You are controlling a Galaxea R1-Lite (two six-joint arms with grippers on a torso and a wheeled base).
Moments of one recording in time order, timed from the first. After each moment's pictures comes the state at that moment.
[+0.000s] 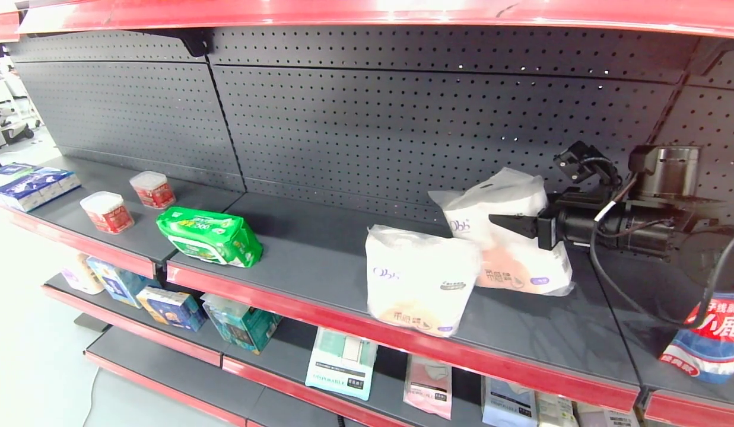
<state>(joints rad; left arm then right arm) 0.00 0.00 0.00 0.00 0.00 -0.01 0.12 1.81 -0.92 -0.58 0.54 -0.29</state>
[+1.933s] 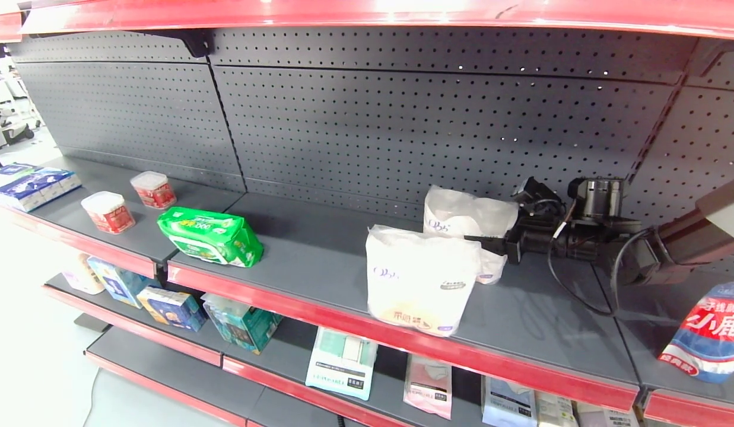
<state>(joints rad) 0.00 0.00 0.00 0.00 0.00 -0.01 0.06 2.14 -1.06 -0.69 0.76 -0.53</state>
